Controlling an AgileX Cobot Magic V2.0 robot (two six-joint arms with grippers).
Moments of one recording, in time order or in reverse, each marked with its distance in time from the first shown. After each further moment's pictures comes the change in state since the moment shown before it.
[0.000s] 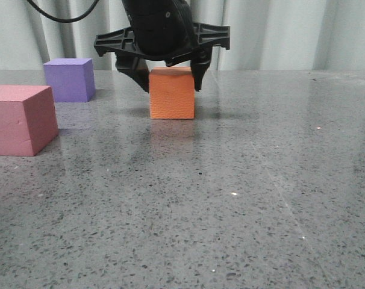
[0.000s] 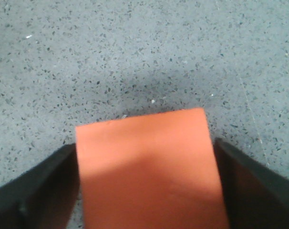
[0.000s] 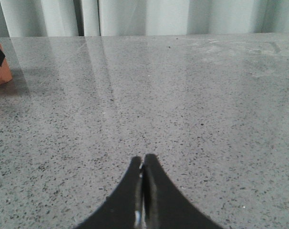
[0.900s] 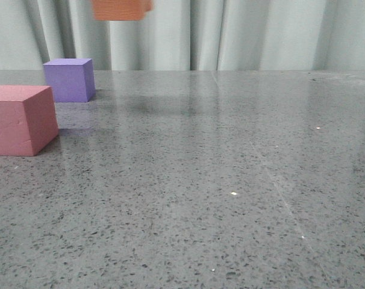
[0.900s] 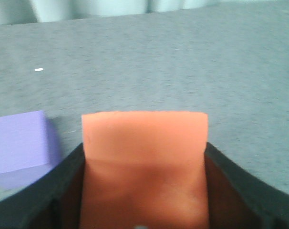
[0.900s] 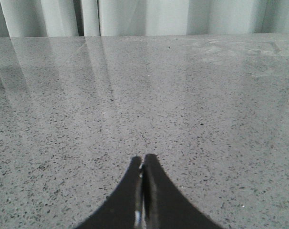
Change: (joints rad) left arm 0.097 -0.321 0.072 0.027 0.024 0.124; right arm 0.000 0.000 0.000 0.000 0.000 0.000
